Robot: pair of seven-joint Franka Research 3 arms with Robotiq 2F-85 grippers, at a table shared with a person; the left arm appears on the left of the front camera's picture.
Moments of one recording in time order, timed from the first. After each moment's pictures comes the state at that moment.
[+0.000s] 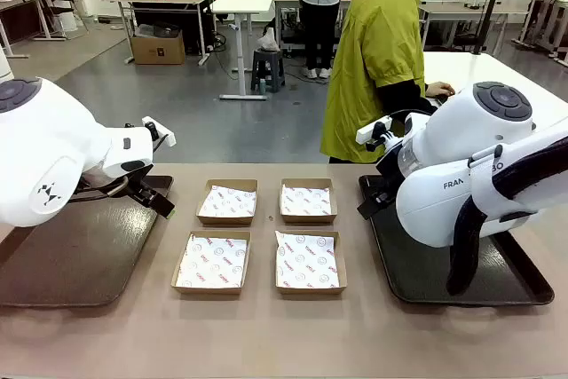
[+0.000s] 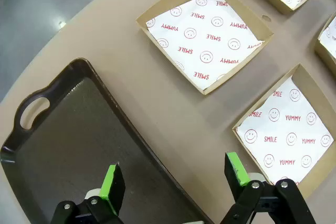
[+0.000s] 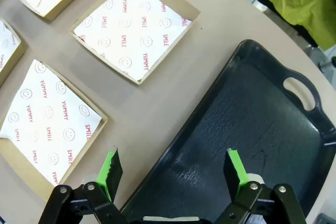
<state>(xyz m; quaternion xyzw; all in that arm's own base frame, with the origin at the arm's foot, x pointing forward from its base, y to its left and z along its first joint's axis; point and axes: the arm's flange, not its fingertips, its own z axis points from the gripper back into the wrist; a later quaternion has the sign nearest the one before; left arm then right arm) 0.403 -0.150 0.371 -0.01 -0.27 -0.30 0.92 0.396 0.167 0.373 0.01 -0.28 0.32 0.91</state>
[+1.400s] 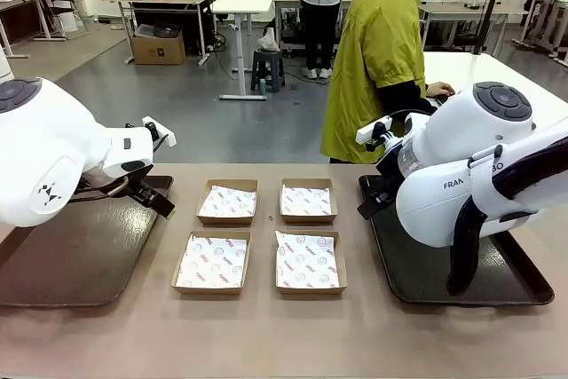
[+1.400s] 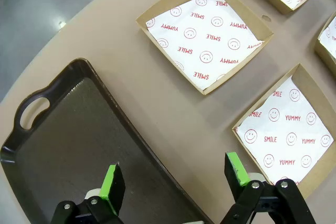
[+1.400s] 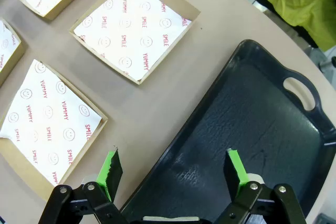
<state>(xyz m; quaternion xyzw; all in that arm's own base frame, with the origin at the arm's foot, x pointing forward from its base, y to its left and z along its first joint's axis) 0.403 -0.150 0.371 -0.01 -0.27 -0.30 0.92 0.396 0.167 0.373 0.01 -0.28 0.32 0.91</state>
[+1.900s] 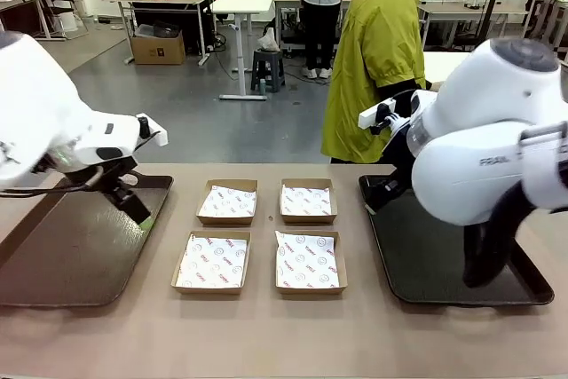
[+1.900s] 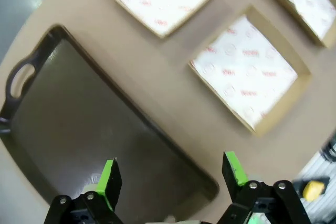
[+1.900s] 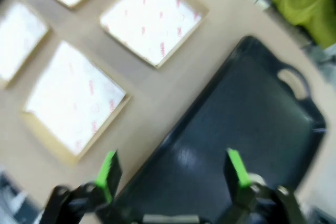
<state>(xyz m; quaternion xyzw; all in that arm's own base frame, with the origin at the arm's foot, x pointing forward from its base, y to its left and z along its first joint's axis) 0.357 -0.144 0.425 0.00 -0.16 -0.36 0.92 0.359 0.169 0.434 0.00 -0.24 0.34 0.91</state>
